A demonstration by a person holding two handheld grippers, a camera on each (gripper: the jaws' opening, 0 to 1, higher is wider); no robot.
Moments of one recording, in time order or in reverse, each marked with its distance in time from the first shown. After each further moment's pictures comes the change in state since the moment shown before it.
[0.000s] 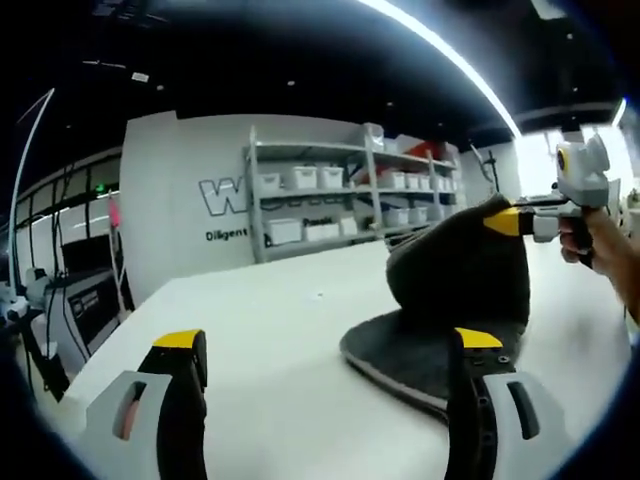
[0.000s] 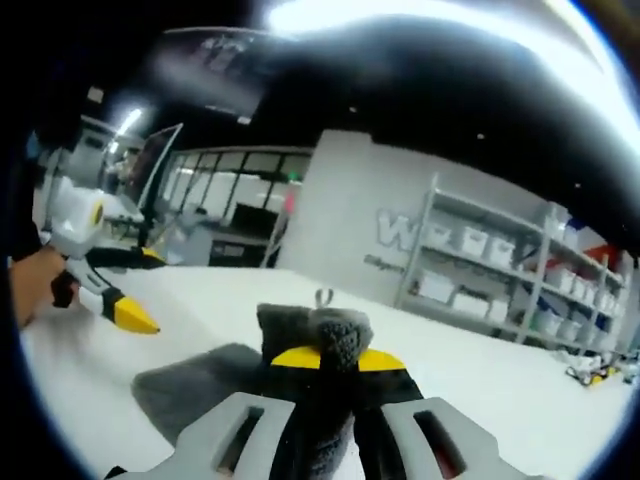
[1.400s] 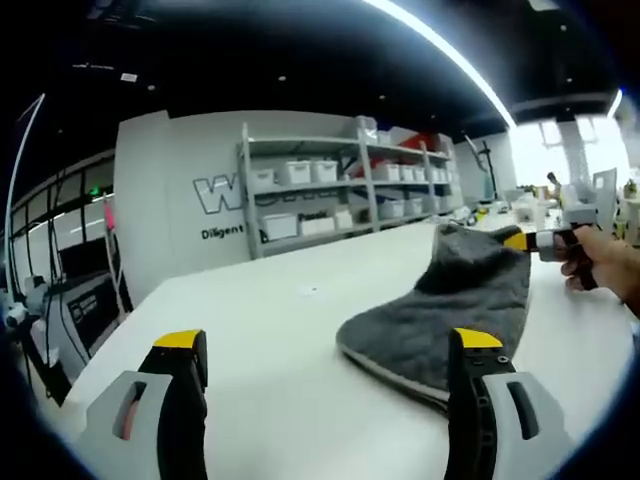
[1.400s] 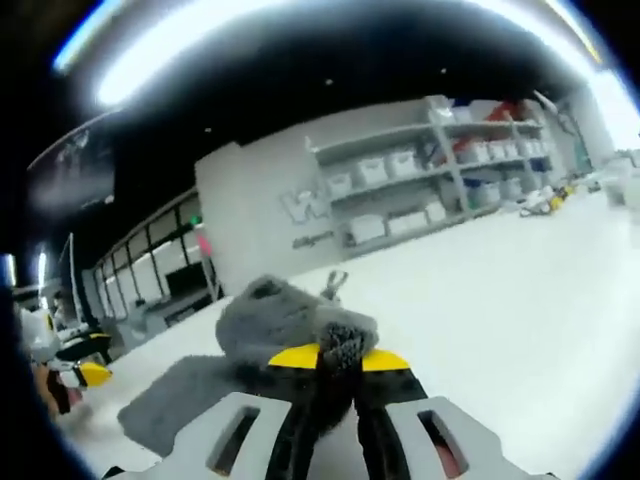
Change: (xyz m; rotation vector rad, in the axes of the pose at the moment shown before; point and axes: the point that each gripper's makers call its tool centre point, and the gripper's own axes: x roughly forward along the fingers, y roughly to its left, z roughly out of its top) left arm 0.002 -0.005 -0.006 0.028 0.025 -0.020; right arm -0.055 -0.087 -0.108 0.594 0.071 -0.283
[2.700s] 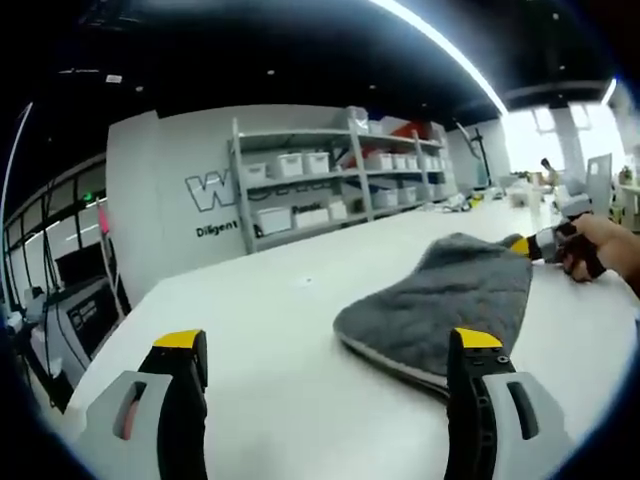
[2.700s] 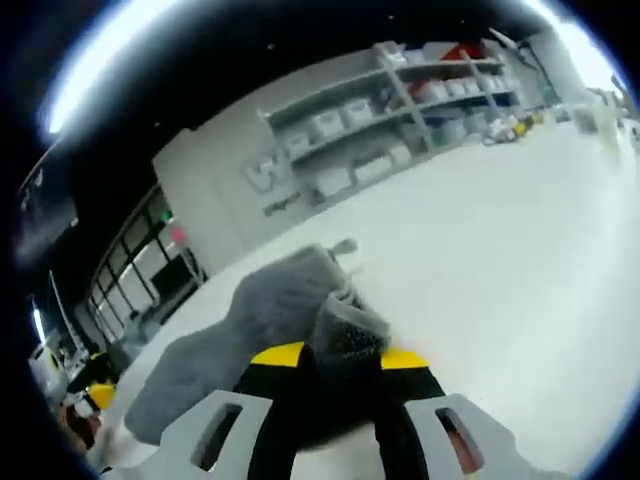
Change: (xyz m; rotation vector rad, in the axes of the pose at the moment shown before) left arm 0.002 -0.008 -0.009 0.044 0.037 -0.020; right arm -0.011 -0.032 -0.045 0.214 0.187 -0.095
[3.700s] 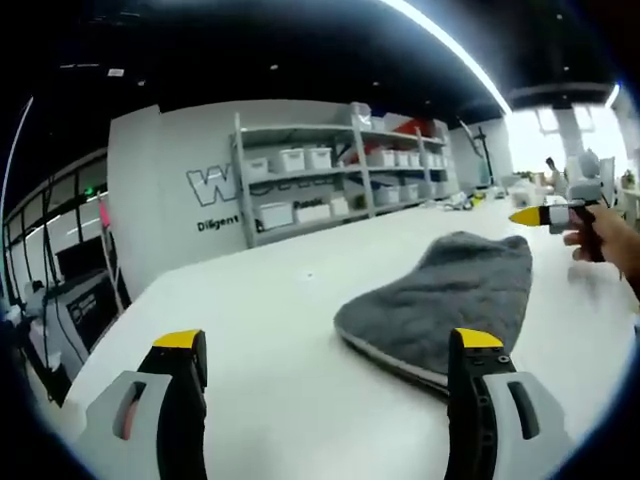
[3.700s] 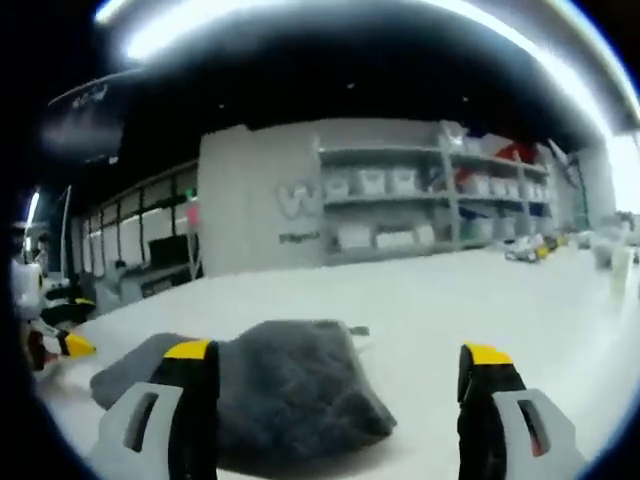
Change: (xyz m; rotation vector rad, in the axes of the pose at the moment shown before) left arm 0.001 0.000 -0.003 -0.035 0.018 -0.003; right arm -0.016 0.028 0.071 -0.423 -0.227 0.005
